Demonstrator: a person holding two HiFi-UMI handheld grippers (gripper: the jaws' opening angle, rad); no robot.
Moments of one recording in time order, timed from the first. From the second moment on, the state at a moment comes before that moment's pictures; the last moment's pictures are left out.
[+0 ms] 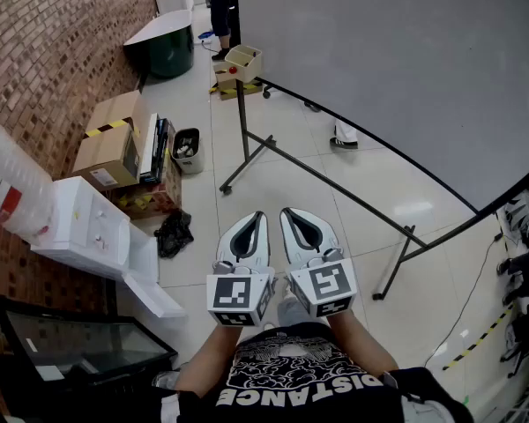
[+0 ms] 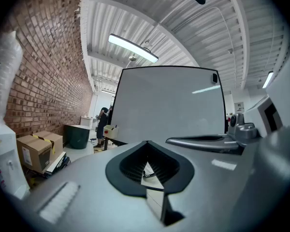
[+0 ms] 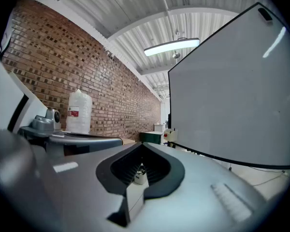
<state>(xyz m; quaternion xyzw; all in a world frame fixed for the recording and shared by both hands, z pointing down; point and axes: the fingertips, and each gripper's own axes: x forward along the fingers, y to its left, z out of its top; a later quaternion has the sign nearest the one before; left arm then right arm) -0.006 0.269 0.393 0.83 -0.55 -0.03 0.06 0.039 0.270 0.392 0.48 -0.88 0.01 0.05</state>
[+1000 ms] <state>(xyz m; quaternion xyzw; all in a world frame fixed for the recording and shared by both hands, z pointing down) -0.027 0.084 0.386 0.82 -0.57 -0.02 0.06 0.007 0.083 0.381 0.44 -0.90 -0.01 0.04</state>
